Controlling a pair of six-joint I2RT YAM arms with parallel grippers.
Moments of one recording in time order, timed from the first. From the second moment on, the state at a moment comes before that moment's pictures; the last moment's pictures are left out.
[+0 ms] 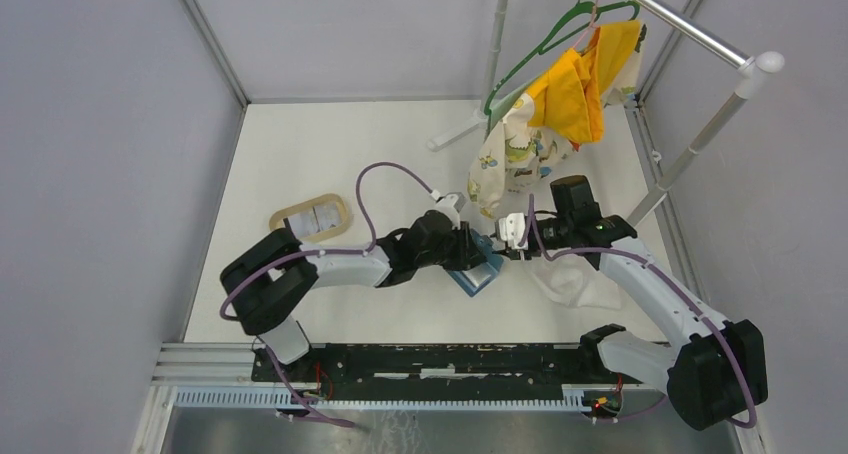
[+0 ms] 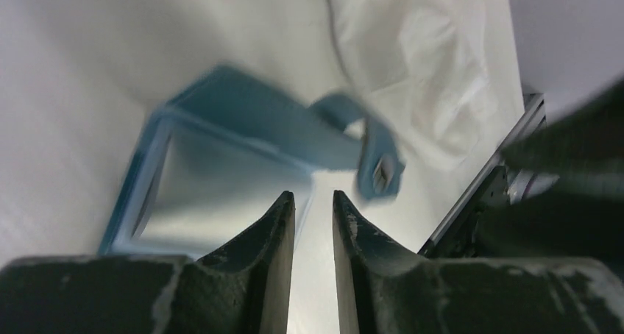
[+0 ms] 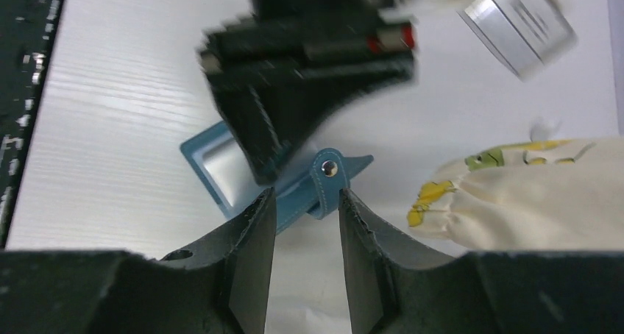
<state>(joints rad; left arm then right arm) -0.97 1.60 0.73 0.32 0.05 -0.80 0.35 1.10 0.76 -0.49 -0.86 -1.12</state>
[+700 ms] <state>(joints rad) -0.92 1.90 0.92 0.36 0.08 -0.85 0.43 1.31 0.63 -0.35 -0.60 -1.17</state>
